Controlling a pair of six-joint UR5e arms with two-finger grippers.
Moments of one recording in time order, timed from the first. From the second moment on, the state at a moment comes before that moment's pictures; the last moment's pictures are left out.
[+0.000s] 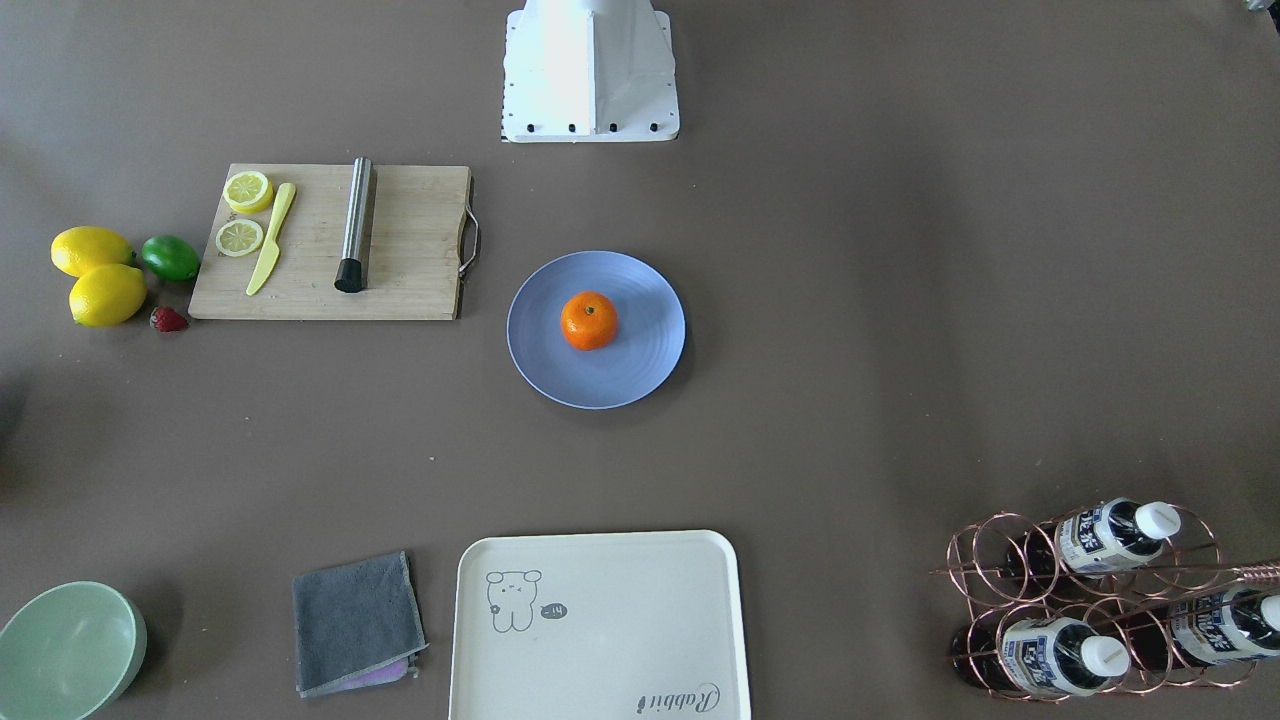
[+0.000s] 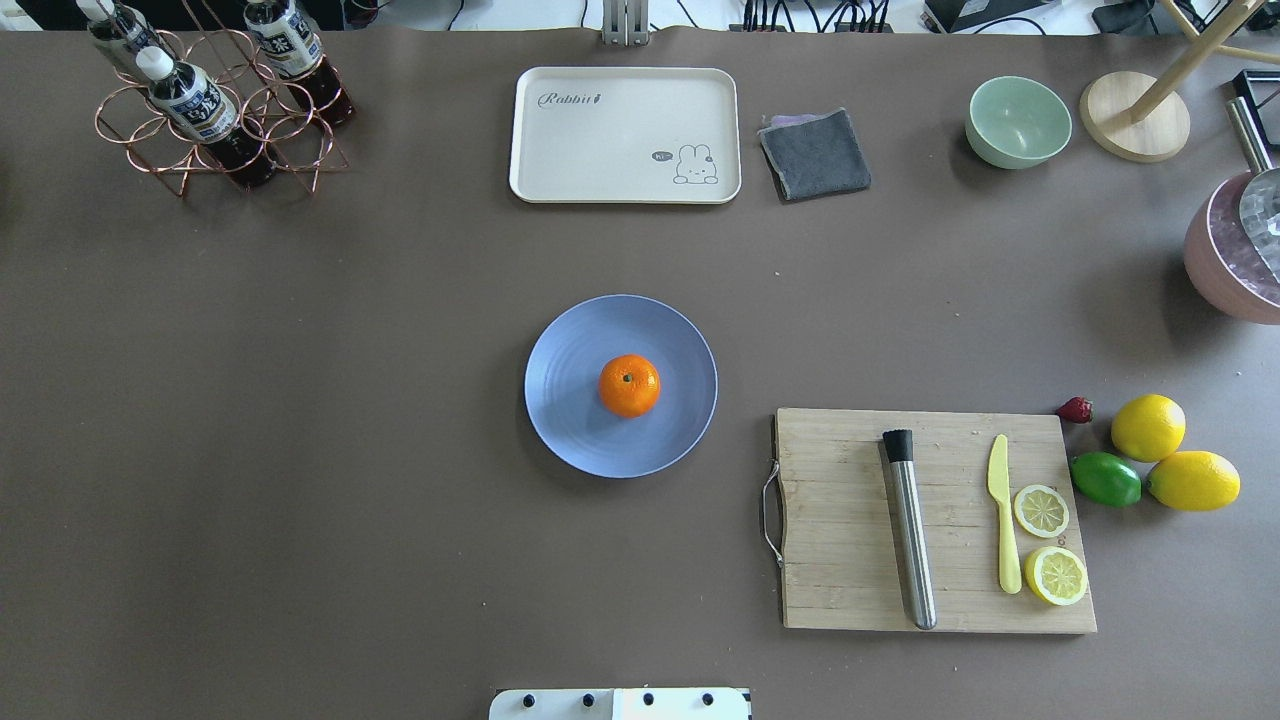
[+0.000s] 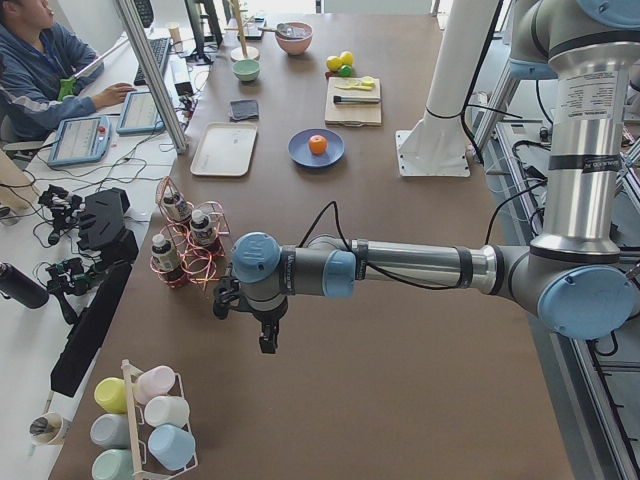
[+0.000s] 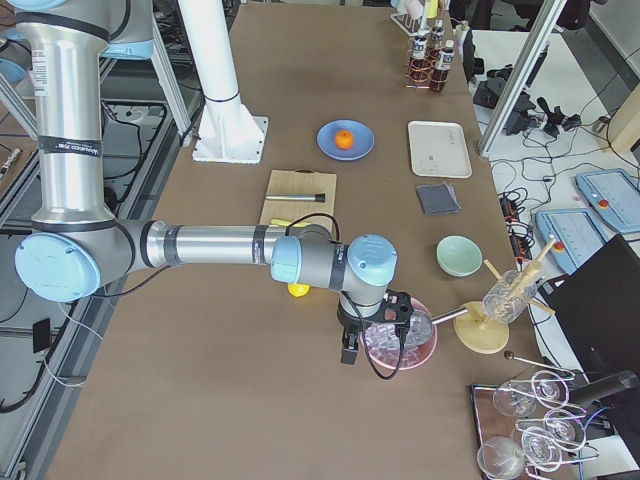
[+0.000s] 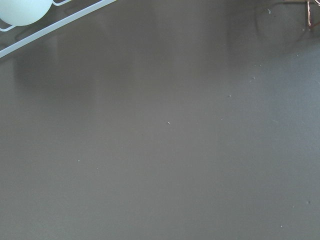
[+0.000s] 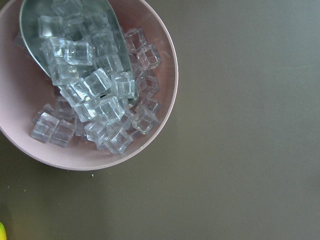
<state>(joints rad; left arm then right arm) -1.56 -1.57 -1.63 -1.57 -2.39 -0.02 1.60 -1.60 1.65 -1.71 2.26 0.02</state>
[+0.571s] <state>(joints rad) -1.56 -1.56 -1.63 -1.57 -2.39 -0.02 1.60 -1.60 1.65 -1.71 2.26 0.02</state>
